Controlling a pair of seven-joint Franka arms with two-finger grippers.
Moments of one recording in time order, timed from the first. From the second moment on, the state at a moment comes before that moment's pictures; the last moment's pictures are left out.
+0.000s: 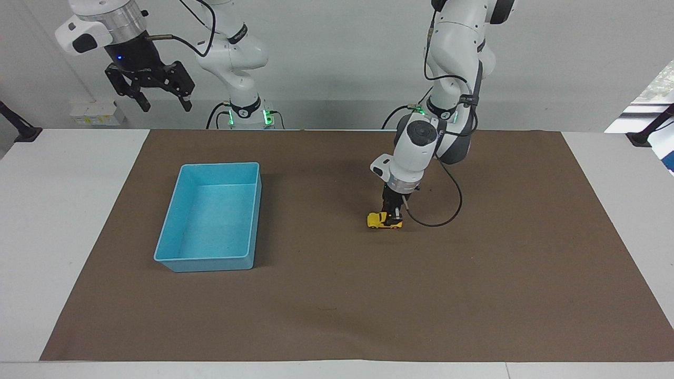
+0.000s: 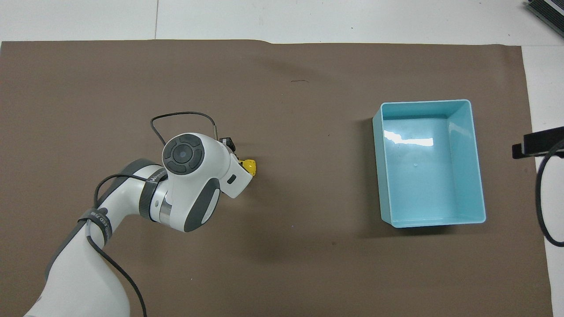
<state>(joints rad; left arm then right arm) -0.57 0.29 0.04 -2.03 -0.13 2.43 1.14 0.10 -0.03 -0.13 -1.41 0.07 1.39 0.07</state>
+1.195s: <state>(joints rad) -0.36 0.23 0.05 -2.10 -0.13 2.40 1.39 0.10 -0.03 -0.13 -1.41 0.07 1.39 0.07</state>
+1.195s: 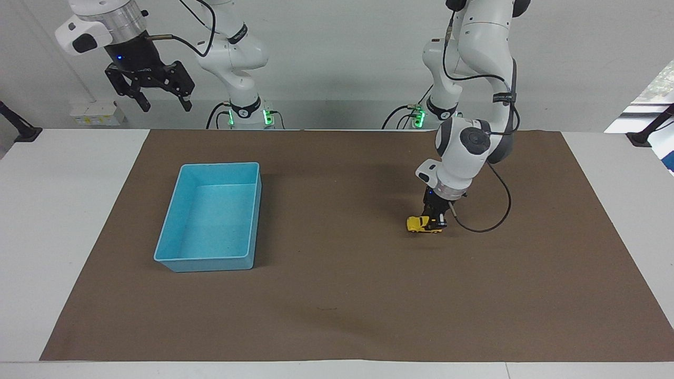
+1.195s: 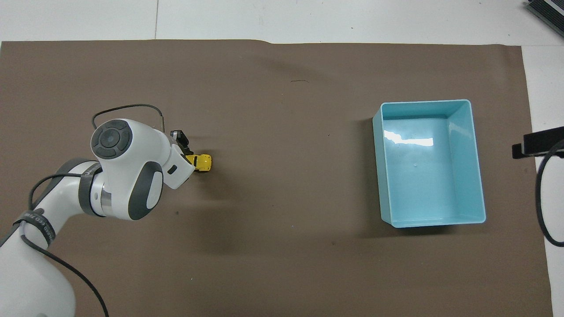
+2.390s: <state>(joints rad) -0.29 0.18 0.06 -1.96 -0.11 2.22 1.31 0.10 -0.03 -0.13 -1.41 0.07 1.39 0.07</state>
